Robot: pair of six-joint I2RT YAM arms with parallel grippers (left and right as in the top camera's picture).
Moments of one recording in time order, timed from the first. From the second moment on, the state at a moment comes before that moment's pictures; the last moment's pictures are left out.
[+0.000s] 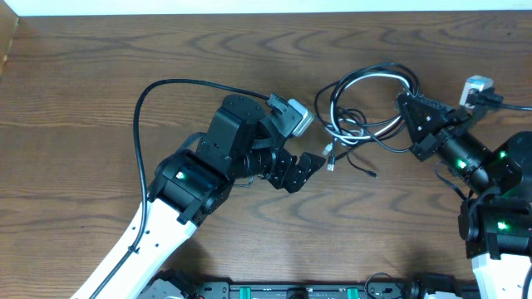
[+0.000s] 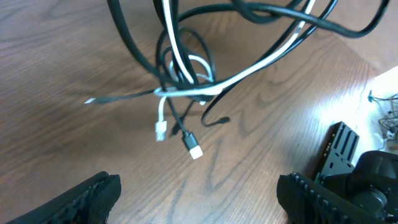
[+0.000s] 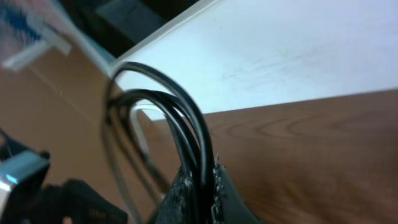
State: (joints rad) left arm -0.62 1.21 1.19 -0.66 0.42 -0.07; right arm -0.09 0.86 0.78 0.00 -0.72 0.59
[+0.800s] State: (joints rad) left arm -0.62 1.21 1.19 -0.65 0.41 -0.07; right arm -0.09 0.86 0.78 0.35 -0.82 1.02
